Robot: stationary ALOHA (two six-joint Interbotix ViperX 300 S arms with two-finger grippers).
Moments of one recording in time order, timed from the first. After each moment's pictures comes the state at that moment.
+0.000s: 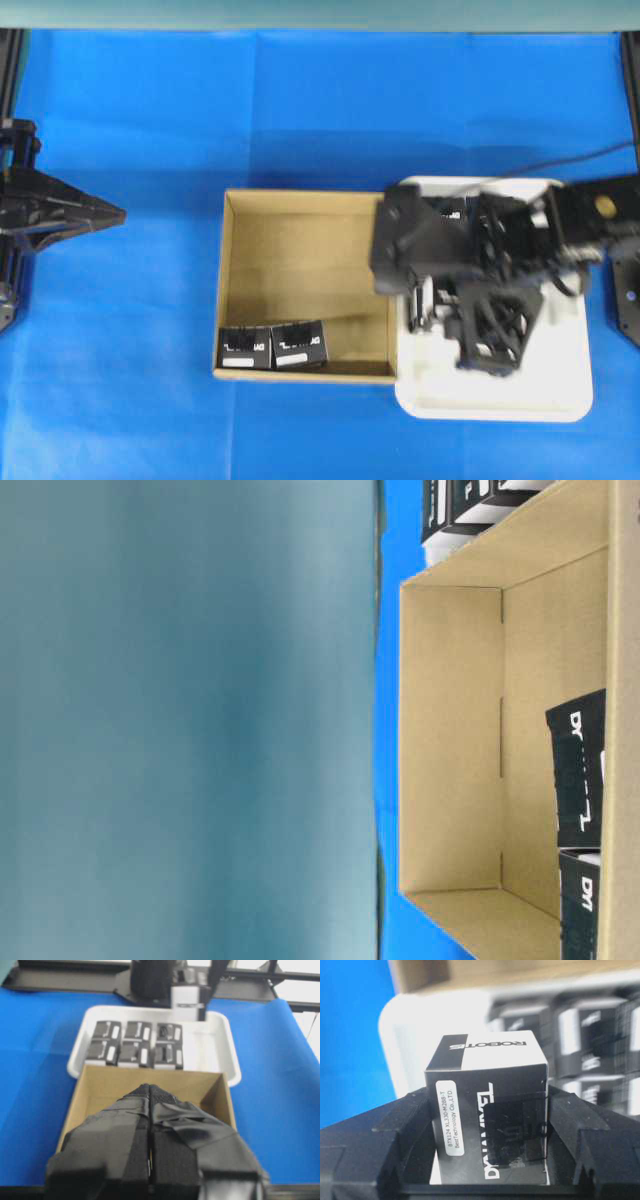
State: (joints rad) left arm 0.02 -0.98 1.06 0.01 0.00 -0.05; right arm 0.14 -0.20 0.41 0.10 1.12 0.23
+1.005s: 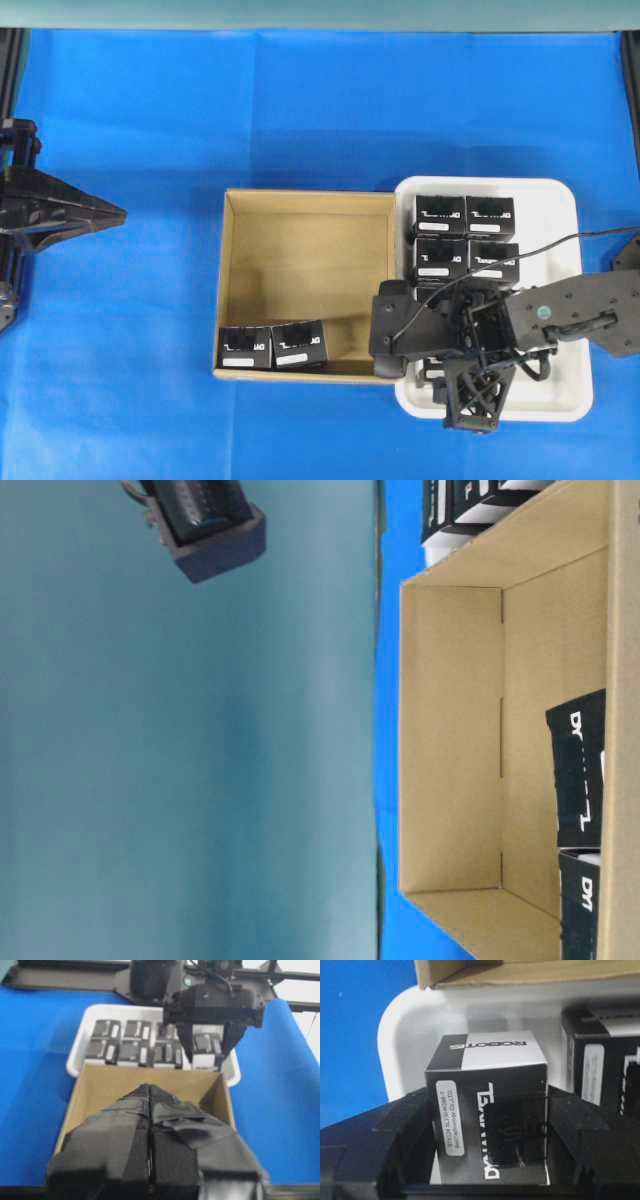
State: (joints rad) left arm 0.02 -0.98 1.06 0.02 0.00 -0.06; right arm 0.25 -0.01 0.65 0.10 0.70 0.28
